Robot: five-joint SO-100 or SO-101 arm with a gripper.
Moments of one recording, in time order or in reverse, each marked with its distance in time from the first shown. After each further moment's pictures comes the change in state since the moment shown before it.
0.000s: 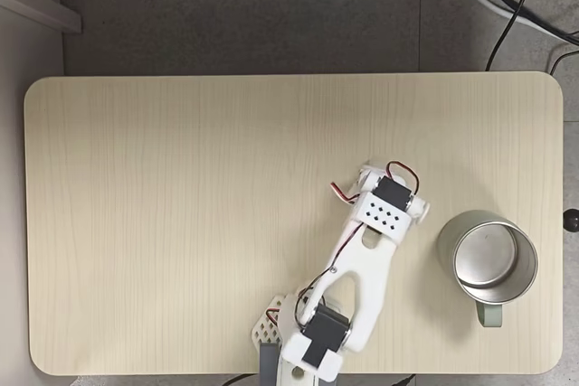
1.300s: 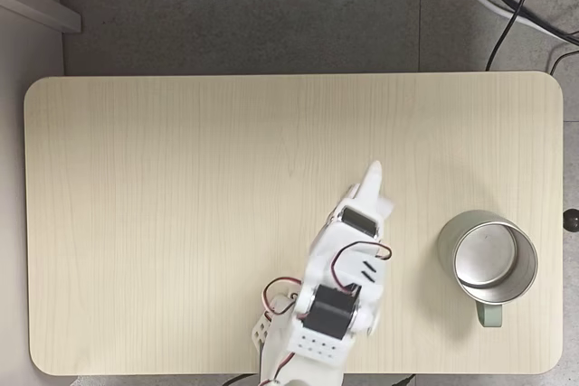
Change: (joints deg) arm -5.2 -33.0 20.1 27.6 23.6
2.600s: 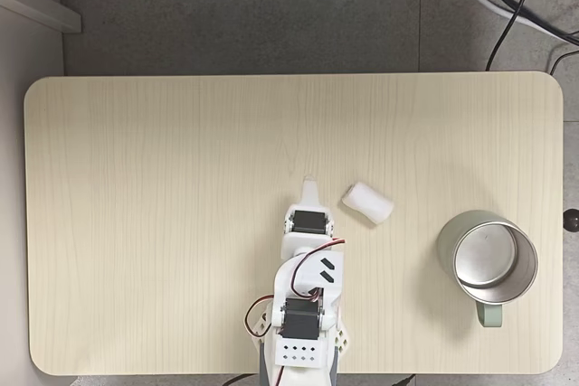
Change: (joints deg) arm -20.1 -63.2 -63.2 -37.9 -7.2
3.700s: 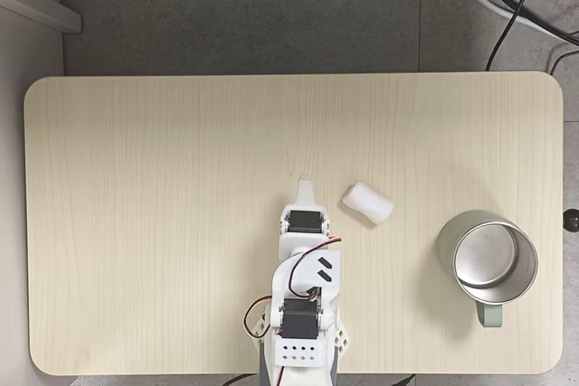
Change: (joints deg) arm -0.7 0.2 -7.2 -4.0 1.4
